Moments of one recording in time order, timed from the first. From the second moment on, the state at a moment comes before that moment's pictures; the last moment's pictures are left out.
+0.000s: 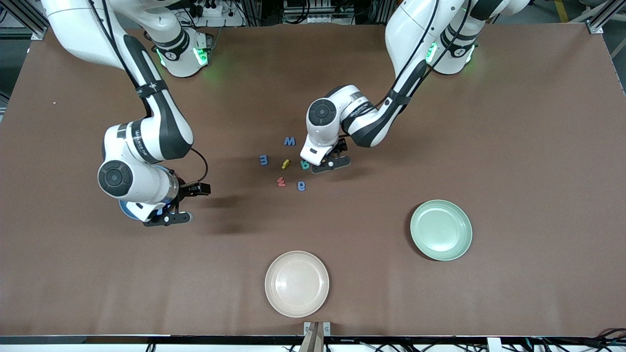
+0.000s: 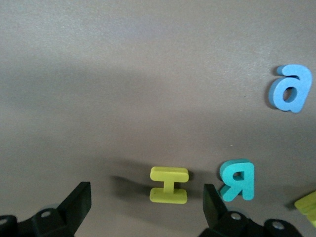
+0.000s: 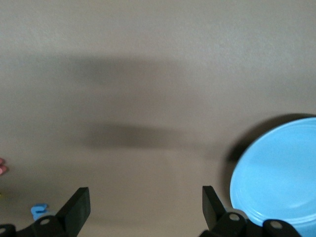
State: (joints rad) left arm -0.66 0.70 -0.23 -1.73 0.14 2.36 -1.18; right arm 0.22 0.47 0.01 -1.74 0.07 2.07 0.09
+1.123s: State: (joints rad) left arm -0.65 0.71 -0.23 -1.76 0.14 2.41 -1.19; right arm 0.31 0.44 0.02 -1.79 0.07 2.09 0.11
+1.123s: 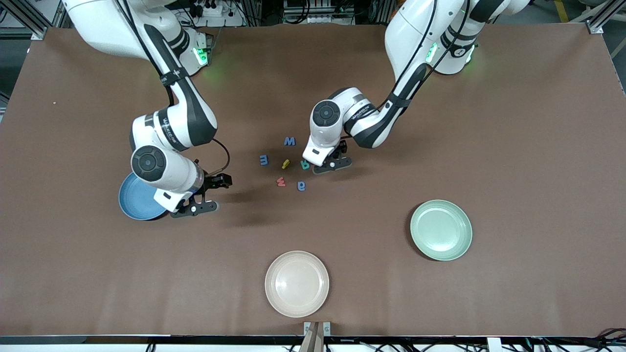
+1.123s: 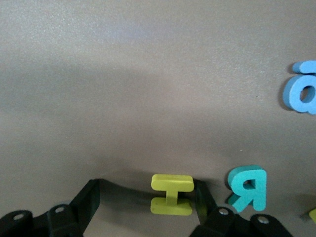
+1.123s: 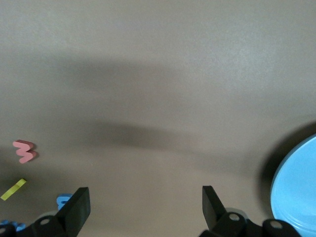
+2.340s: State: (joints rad) left arm -0.12 0.45 -0.21 -1.74 0.15 2.17 -0.59; right arm 0.58 0.46 0.03 -1.99 0.14 2.40 0.92
